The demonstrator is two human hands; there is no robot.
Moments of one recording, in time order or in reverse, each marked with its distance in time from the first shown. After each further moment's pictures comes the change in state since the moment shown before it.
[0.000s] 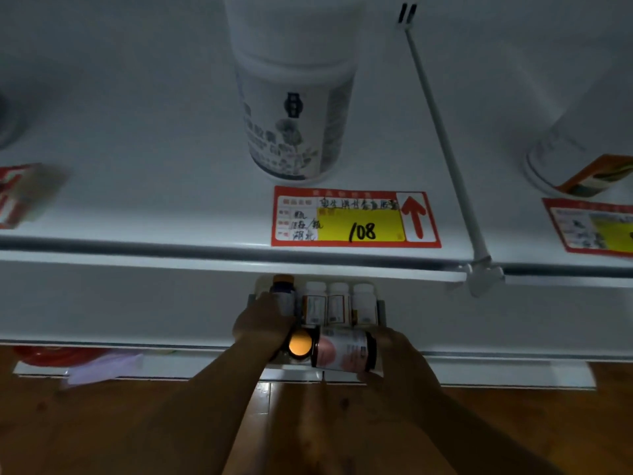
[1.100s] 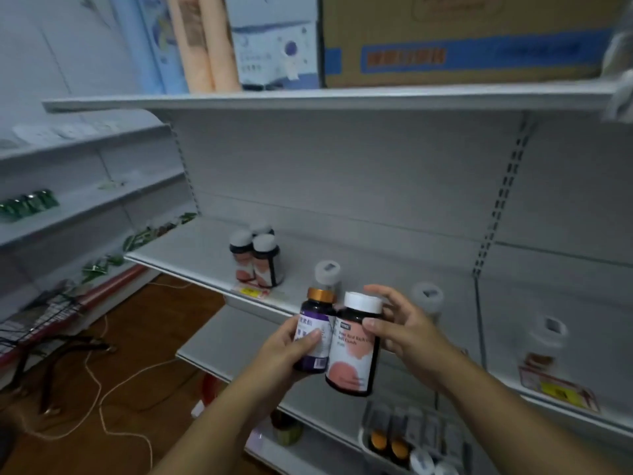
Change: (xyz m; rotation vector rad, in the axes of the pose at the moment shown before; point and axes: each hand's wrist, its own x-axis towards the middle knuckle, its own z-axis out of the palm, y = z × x) left_hand -0.334 -0.055 -0.281 -1.318 0.072 0.459; right_hand -0.118 -0.316 -0.212 1.020 -0.308 -0.500
